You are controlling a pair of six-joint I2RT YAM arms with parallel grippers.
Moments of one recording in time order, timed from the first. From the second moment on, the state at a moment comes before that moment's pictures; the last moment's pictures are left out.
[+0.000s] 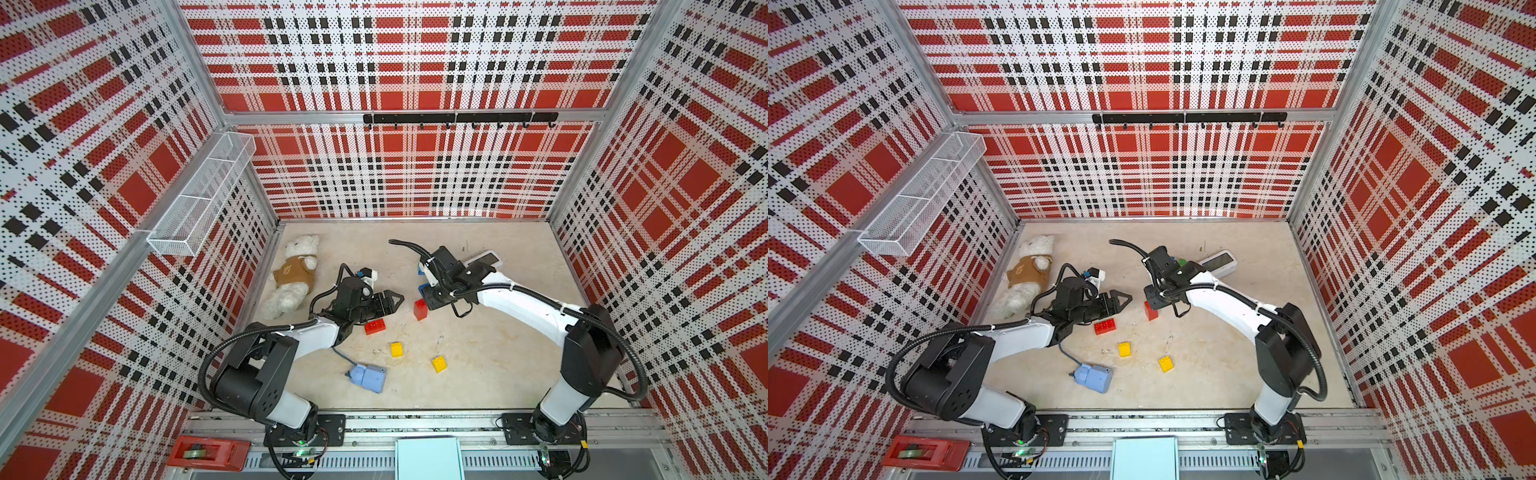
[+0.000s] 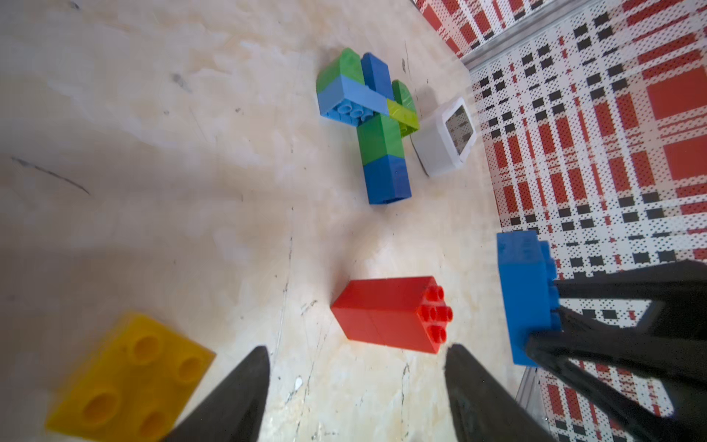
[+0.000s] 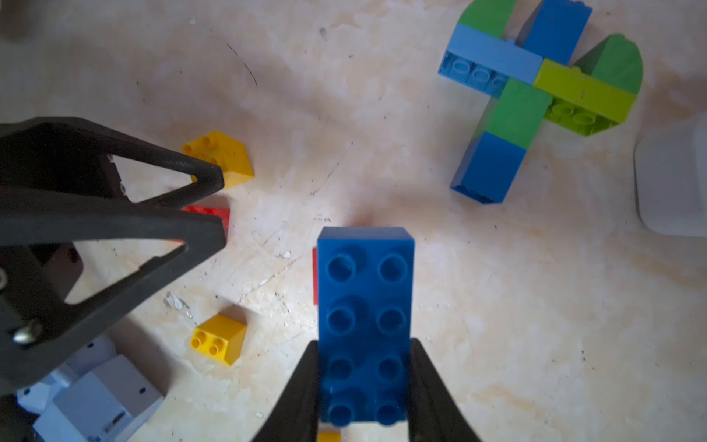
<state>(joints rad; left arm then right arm) -0.40 1.53 0.58 0.41 0.45 -0.75 0.74 1.74 1.43 -0.78 0.05 0.29</state>
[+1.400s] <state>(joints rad) -0.43 1.60 0.59 0.55 0.50 -0.80 0.77 2.01 1.73 -0.98 0.03 0.27</state>
